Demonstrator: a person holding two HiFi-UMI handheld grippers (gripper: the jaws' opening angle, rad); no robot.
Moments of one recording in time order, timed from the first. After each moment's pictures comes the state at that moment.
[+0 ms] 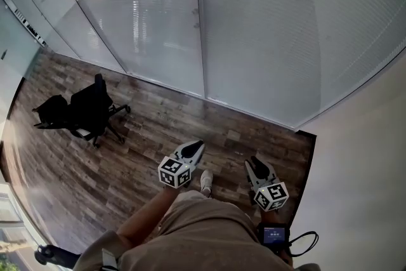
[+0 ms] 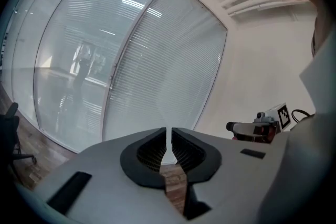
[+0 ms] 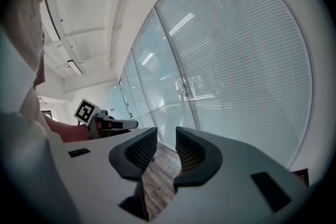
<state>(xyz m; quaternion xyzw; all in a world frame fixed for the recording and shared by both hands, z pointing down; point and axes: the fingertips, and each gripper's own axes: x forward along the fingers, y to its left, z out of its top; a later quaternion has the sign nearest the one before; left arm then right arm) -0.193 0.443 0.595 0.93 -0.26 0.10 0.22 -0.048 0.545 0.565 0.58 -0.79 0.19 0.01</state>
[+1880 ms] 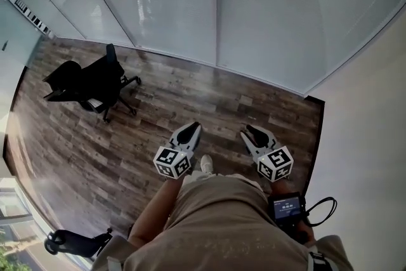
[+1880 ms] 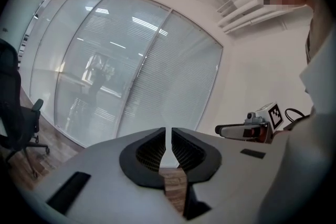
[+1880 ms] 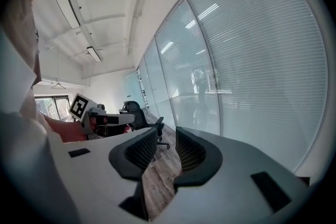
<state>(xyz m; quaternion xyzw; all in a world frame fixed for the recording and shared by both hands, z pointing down) -0.393 0.596 0.574 0.93 -0.30 0.04 0.22 -0.252 0.656 0.557 0.52 -0.83 0.17 0.08</state>
